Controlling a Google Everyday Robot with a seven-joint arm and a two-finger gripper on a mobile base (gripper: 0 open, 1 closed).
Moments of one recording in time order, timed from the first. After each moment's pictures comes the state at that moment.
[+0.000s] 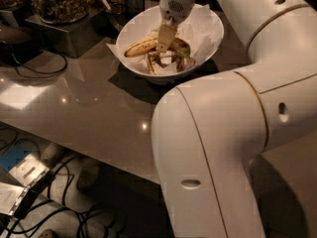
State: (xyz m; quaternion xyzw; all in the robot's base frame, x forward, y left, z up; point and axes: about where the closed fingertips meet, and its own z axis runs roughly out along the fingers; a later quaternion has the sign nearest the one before) arm 0.697 -0.034 0.919 -0.62 0.77 0.07 0.14
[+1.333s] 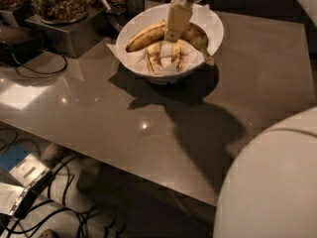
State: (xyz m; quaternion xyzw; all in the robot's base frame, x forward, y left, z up) arm 0.621 -0.053 1.001 -0.63 0.76 0.00 0.19
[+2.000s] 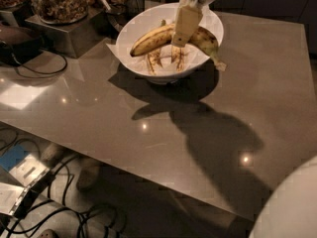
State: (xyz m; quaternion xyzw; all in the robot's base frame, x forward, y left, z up) arm 0.593 -0.064 1.007 -0.62 0.76 0.01 0.18
